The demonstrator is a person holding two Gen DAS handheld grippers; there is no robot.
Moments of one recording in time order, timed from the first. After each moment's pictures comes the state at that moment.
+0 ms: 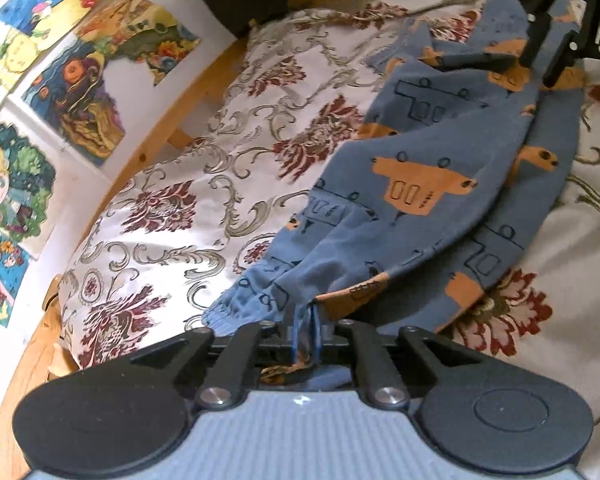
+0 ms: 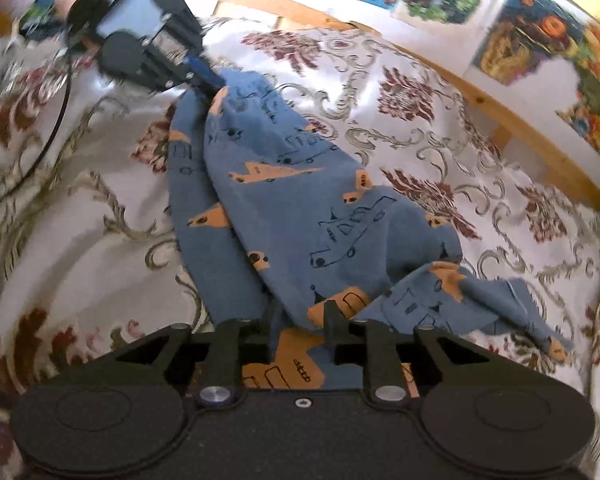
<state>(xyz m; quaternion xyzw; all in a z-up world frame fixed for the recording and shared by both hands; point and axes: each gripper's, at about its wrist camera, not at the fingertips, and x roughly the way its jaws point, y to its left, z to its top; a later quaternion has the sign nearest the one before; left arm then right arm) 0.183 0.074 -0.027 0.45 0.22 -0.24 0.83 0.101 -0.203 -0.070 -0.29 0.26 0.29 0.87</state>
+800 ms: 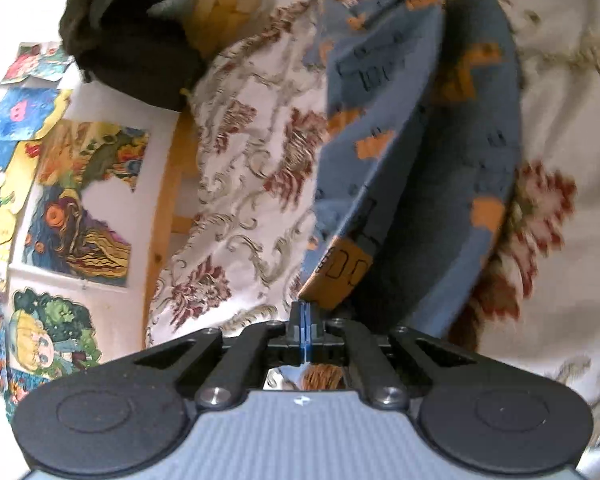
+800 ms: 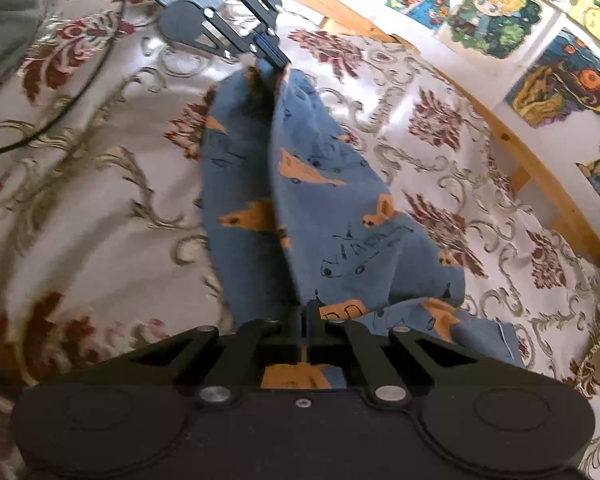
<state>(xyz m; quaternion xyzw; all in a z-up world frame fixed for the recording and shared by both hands) 0.182 0.087 -0.048 0.65 0.09 -0.26 0.70 0.084 -0.178 -0.068 -0.36 0.24 0.31 0.84</state>
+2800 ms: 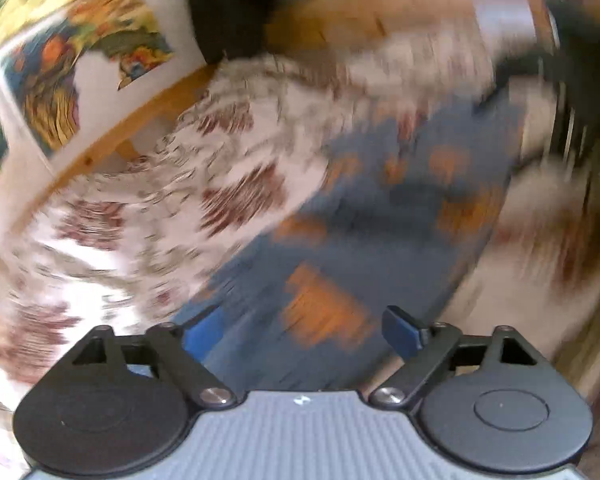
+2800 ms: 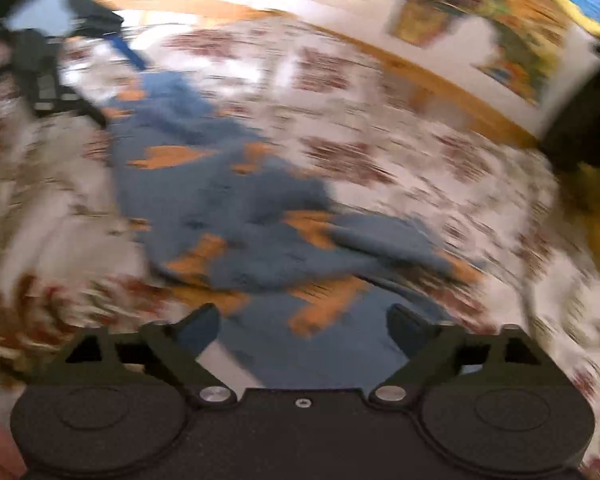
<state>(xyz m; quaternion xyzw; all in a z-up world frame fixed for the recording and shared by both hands) 0.146 0.035 0.024 0.27 0.27 -0.36 0.85 0.070 -0.271 -0.047 -0.23 0.29 0.17 0.91</state>
